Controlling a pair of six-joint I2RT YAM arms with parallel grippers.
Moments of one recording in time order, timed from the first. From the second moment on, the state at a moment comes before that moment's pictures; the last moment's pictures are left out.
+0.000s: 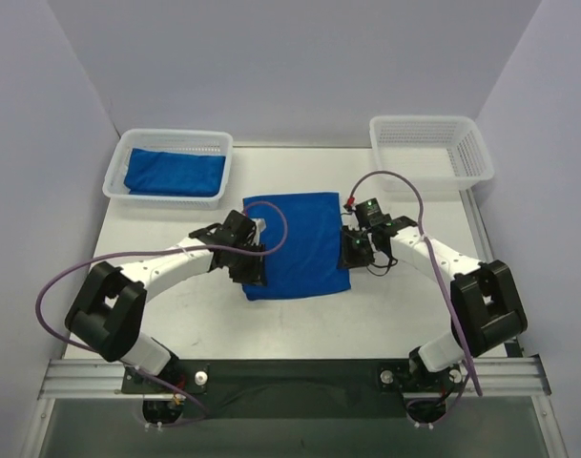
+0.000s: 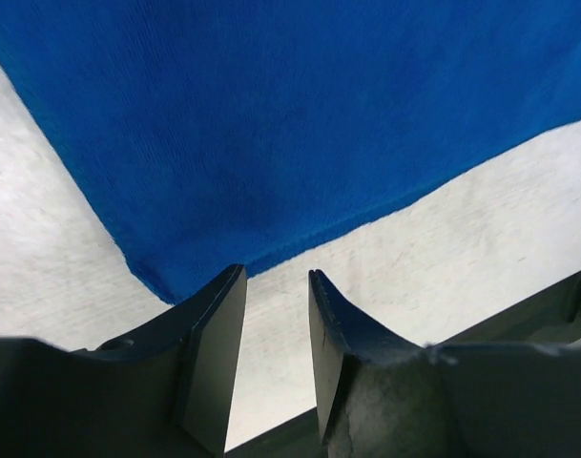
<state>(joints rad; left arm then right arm) -0.60 1.51 0.93 -0.51 0.20 -0.52 0.42 1.51 0.93 -0.52 -0.19 0.34</state>
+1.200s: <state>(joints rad) -0.50 1.34 0.65 -0.42 0.11 -0.78 0.47 1.20 0.65 -0.45 -0.17 0.50</state>
